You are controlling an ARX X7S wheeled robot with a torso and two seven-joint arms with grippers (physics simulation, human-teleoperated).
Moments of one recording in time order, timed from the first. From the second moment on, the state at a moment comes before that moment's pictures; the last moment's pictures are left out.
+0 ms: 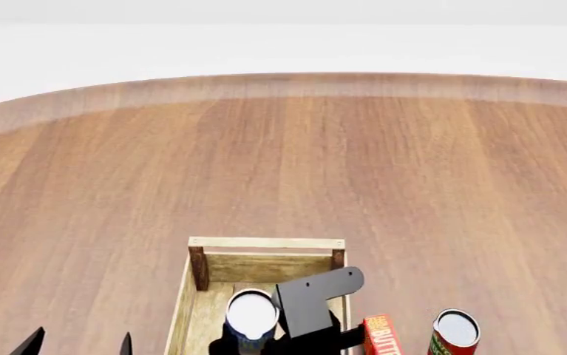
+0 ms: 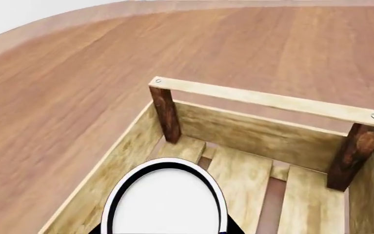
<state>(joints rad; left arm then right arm) -0.06 -0.29 0.35 0.00 -0.31 0.04 -0.30 0.58 0.11 -0.45 0.46 0.42 0.46 -0.11</state>
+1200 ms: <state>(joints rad) -0.06 -0.31 0.36 0.01 -0.32 0.04 -0.31 0.73 0.03 -0.57 0.85 0.43 0.36 -0.15</state>
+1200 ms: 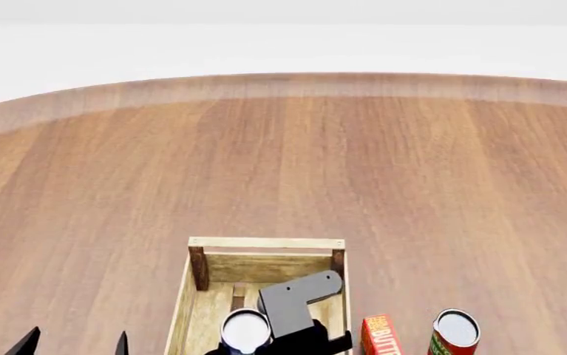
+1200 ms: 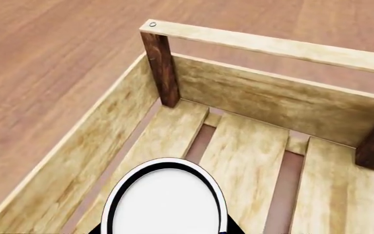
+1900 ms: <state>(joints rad) -0.06 -0.31 0.36 0.01 -0.33 0.05 -0.32 0.77 0.03 -0.63 0.89 0.49 0.35 -0.14</state>
